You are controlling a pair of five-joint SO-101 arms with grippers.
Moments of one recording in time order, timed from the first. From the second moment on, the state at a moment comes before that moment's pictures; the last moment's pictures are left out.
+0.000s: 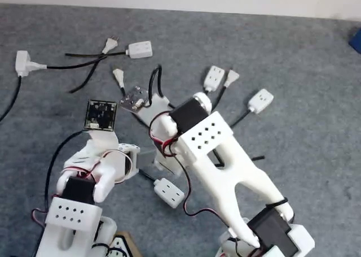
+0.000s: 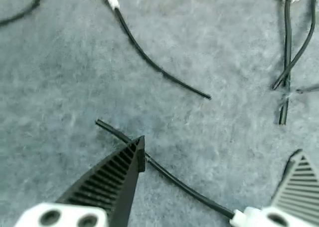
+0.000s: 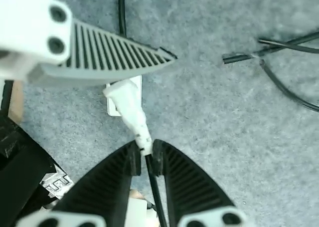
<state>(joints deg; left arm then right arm) 7.7 -68.4 74.5 53.1 5.8 -44.9 -11.2 2.0 100.3 13.7</state>
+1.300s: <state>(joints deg) -7.9 -67.6 76.2 48.0 9.3 -40.5 -11.2 2.2 100.1 11.5</state>
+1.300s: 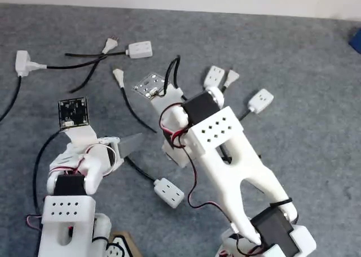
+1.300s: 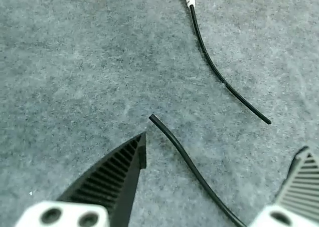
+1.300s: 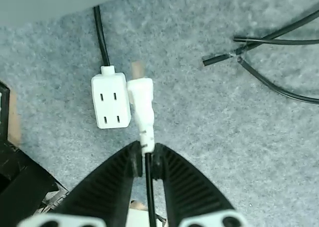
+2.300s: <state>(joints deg) 5.8 -67.6 77.2 50.4 -1.1 -44.2 -10.9 4.4 100.2 11.1</state>
